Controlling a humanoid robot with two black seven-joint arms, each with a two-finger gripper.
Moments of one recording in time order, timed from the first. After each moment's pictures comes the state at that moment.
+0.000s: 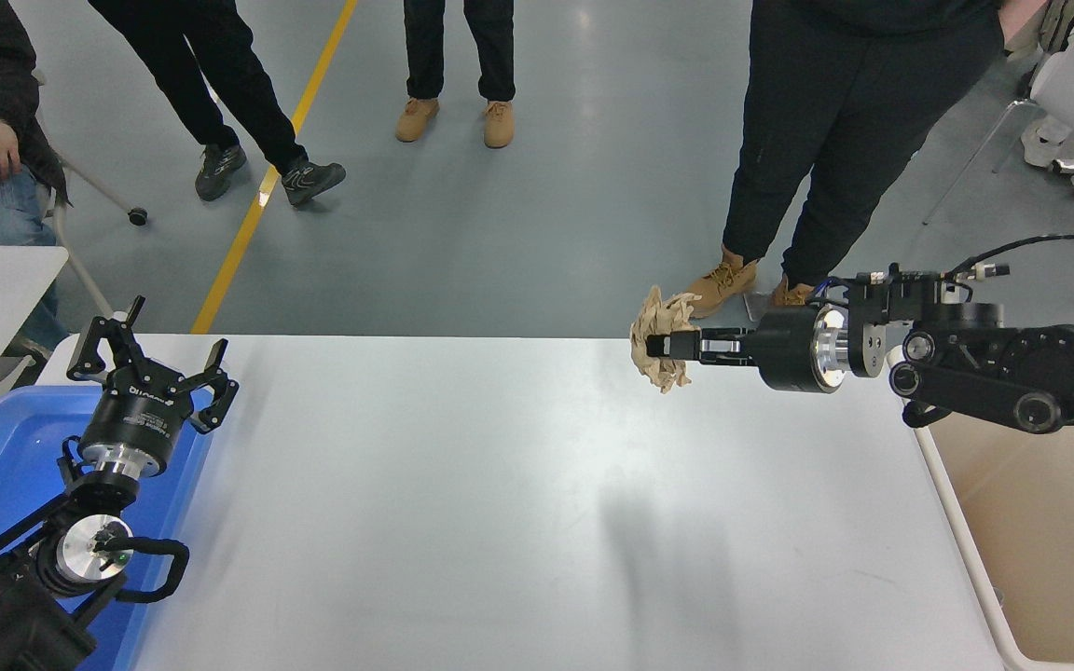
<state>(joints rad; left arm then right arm) -0.42 0.44 -0.90 -0.65 0.01 -0.49 -0.57 1.35 -0.57 -0.30 1.12 -0.86 0.11 0.40</state>
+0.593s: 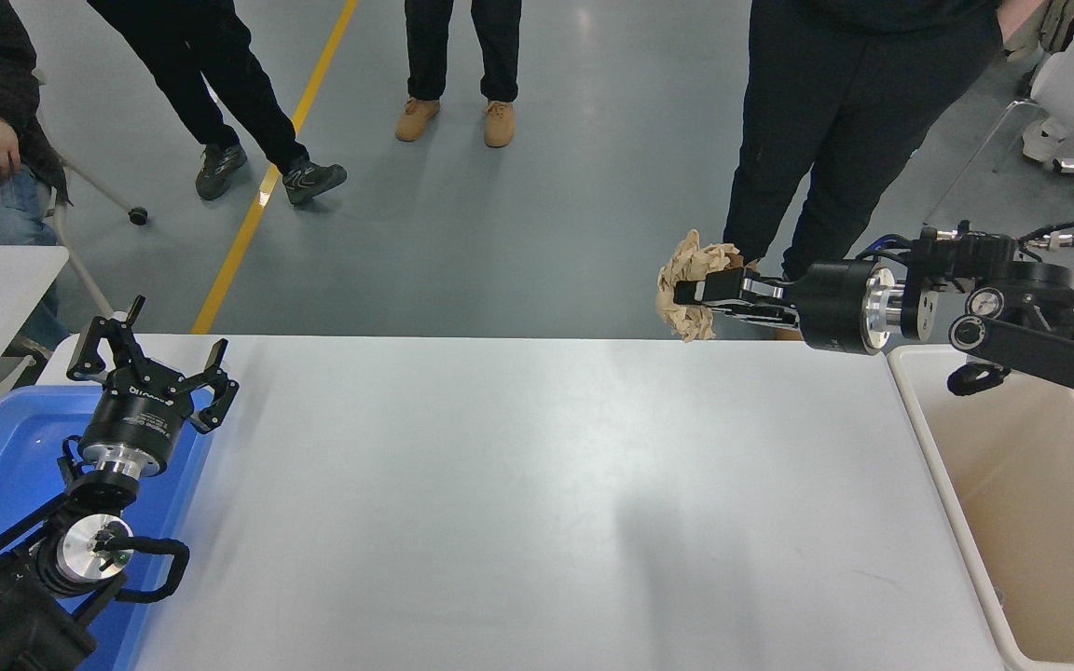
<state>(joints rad) -0.42 0.44 -0.90 -0.65 0.01 -0.49 -0.57 1.29 -0.69 -0.21 1.11 -0.75 0.16 0.40</state>
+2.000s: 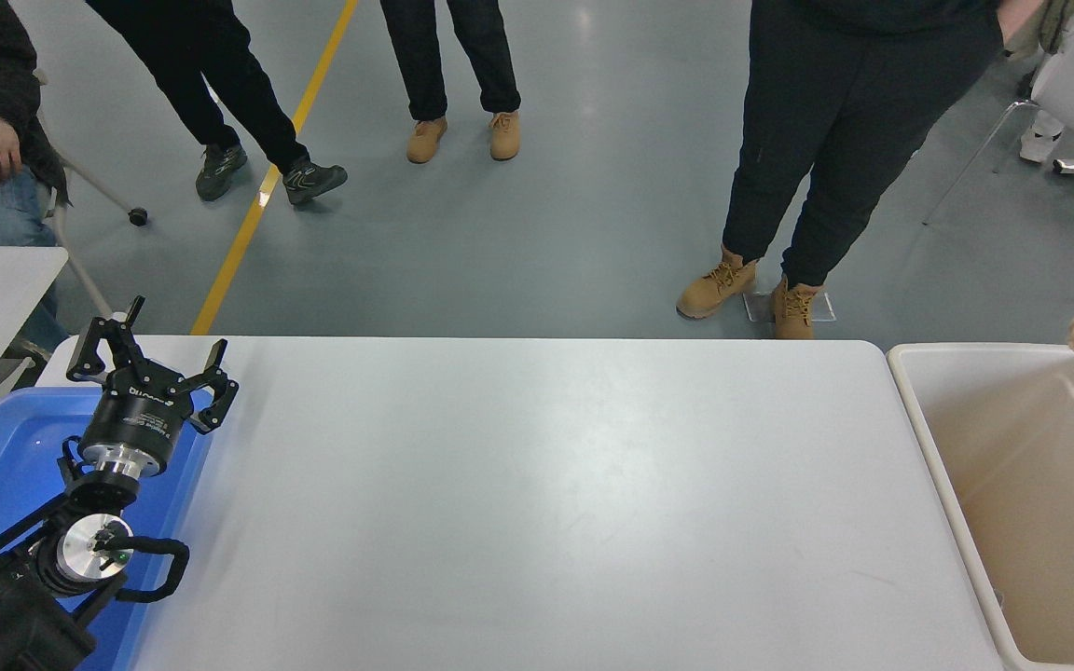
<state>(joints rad) -0.42 0.44 -0.90 -0.65 0.01 -0.49 -0.57 0.88 -0.83 -0.20 0.43 -0.18 0.15 0.42</state>
